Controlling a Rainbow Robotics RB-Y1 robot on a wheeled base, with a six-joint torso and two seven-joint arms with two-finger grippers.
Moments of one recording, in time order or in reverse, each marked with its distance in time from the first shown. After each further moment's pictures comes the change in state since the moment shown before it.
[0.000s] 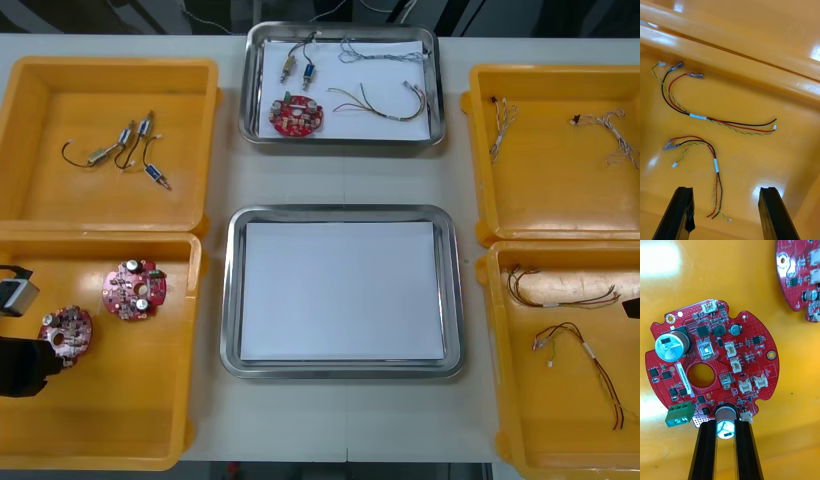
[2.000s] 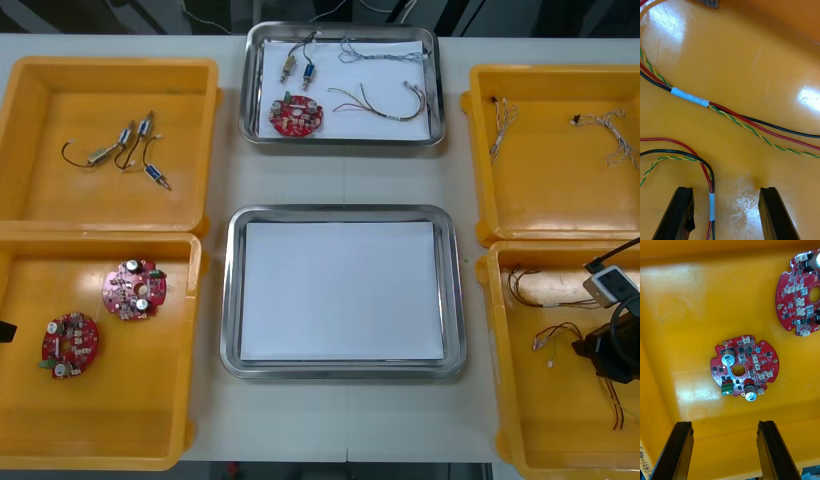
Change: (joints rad) right arm 0.098 0.102 0.252 0.218 0.201 -0.426 0.255; left arm -0.032 0.000 0.318 -0.092 0.064 0.373 -0.006
